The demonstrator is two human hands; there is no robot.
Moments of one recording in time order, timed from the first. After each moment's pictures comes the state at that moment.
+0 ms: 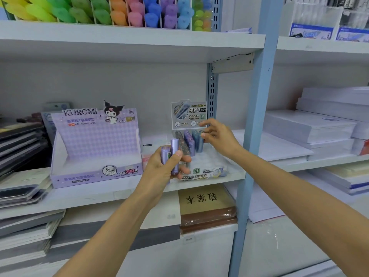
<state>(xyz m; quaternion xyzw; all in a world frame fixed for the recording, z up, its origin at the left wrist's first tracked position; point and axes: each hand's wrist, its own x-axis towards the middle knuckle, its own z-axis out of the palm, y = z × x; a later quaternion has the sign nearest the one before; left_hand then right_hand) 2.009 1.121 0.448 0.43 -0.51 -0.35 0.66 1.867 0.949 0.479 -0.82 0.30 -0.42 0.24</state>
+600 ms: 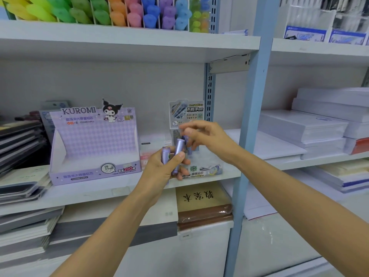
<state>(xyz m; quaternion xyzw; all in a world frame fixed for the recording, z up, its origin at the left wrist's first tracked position) 2.004 1.126 0.447 0.44 -0.52 -0.35 0.64 1.865 1.006 0.495 -0.81 0.12 -0.39 0.41</state>
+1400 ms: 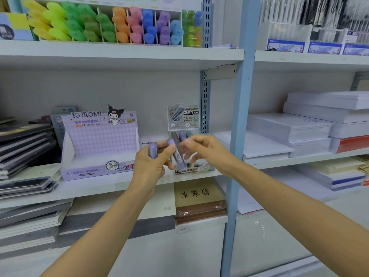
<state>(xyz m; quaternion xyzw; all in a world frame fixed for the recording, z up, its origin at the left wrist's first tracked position) 1.990 1.158 0.463 0.46 -0.45 -0.27 0.71 1.841 1.049 0.480 -0.80 0.14 -0.35 0.47</state>
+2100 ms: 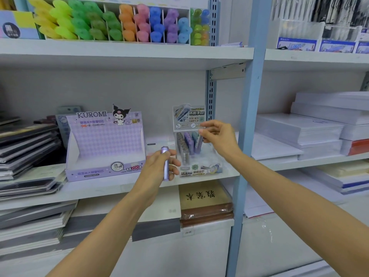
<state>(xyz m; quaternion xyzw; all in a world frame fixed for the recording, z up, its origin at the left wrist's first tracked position) 2.006 1.153 0.455 0.49 -0.45 -0.36 0.65 1.860 0.998 0.488 -0.72 0.27 -0.53 0.35</state>
